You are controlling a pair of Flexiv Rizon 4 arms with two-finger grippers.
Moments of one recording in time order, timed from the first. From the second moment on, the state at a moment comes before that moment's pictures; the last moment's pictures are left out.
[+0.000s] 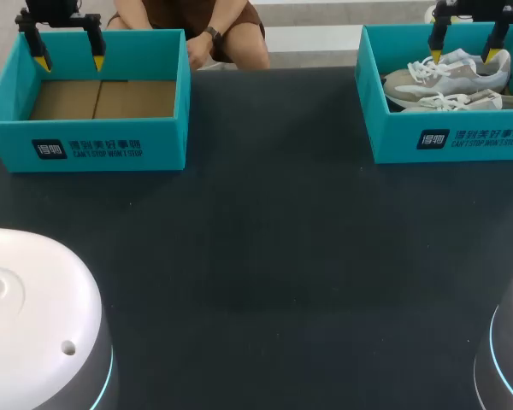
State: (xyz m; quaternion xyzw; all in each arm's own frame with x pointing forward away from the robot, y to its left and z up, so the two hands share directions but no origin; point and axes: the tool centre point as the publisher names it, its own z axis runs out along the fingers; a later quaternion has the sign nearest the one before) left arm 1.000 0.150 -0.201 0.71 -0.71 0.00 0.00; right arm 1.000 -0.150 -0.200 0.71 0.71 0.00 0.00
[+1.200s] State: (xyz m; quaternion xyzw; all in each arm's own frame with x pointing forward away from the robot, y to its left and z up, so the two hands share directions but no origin) left arm 1.000 0.150 -0.201 0.71 -0.71 0.00 0.00; right arm 0.999 -0.149 -0.200 0.71 0.70 0.00 0.00
